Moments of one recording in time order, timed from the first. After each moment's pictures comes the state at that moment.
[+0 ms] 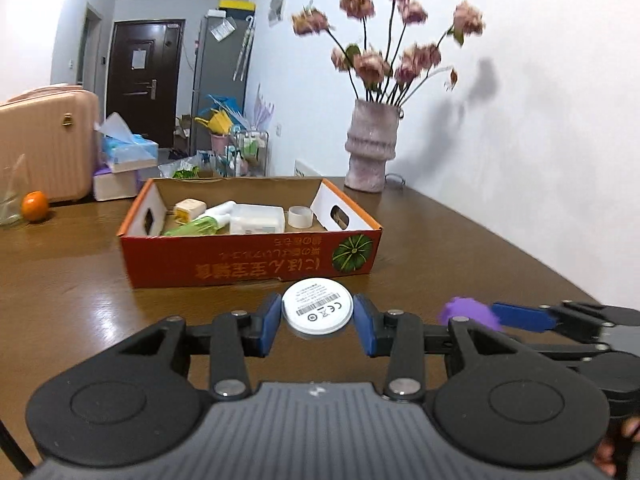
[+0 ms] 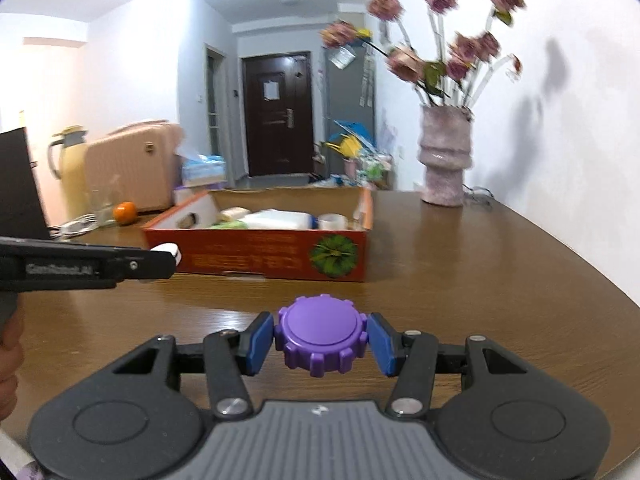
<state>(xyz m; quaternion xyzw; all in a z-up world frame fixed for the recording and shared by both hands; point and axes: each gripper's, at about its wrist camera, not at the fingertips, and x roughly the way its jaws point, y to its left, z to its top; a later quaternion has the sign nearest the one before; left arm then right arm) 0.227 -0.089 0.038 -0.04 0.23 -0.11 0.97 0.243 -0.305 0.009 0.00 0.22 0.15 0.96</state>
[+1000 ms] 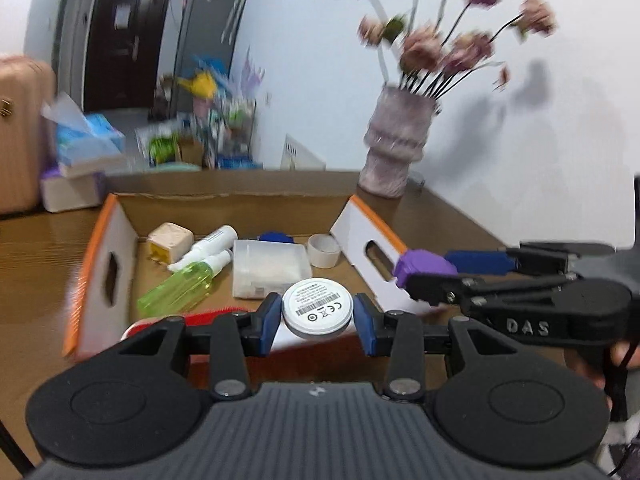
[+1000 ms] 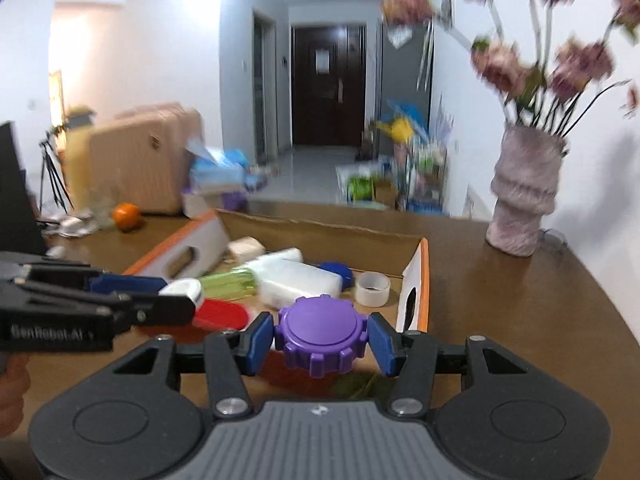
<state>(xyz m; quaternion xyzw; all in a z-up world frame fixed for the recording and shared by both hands) 0.446 -0.052 0.043 -0.06 0.30 -0.15 0.94 0.454 -0.258 0.061 -0.05 0.28 0.21 0.93</state>
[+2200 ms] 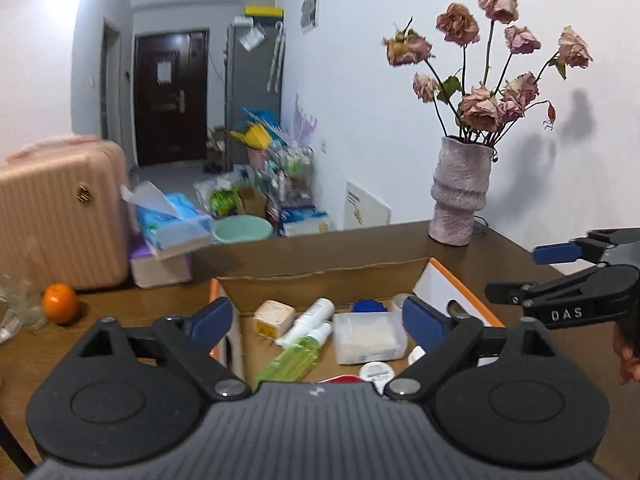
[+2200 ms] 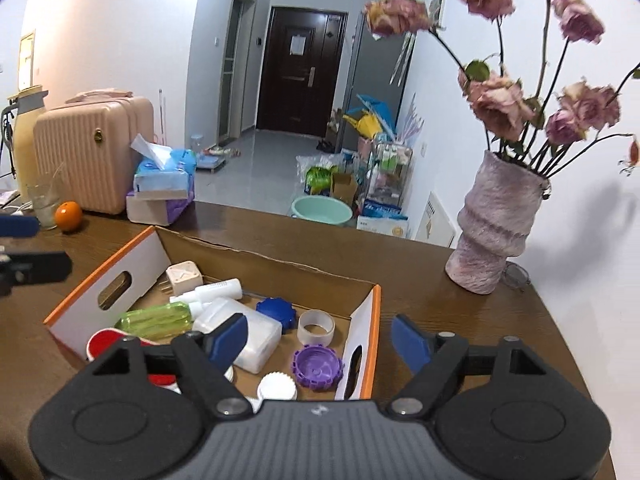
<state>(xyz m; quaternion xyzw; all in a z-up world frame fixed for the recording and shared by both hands) 0.420 -0.008 0.108 0.00 0.22 -0.05 0.97 0.498 -0.237 0.100 -0.11 0.28 0.15 0.94</state>
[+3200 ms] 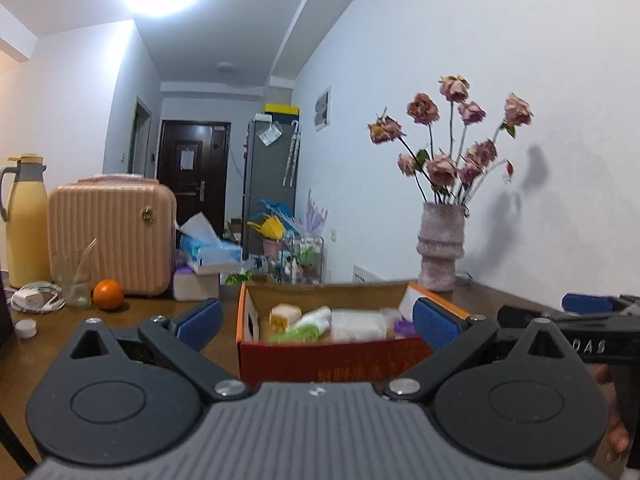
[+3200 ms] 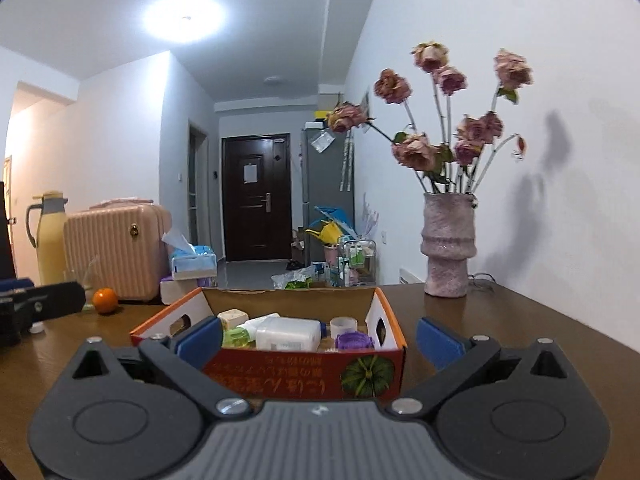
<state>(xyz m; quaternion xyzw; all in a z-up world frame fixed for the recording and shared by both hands) 0.227 -0.007 0.038 -0.02 0.07 -0.03 1.00 0.285 -0.242 0.027 0.02 0.09 0.10 0.99</state>
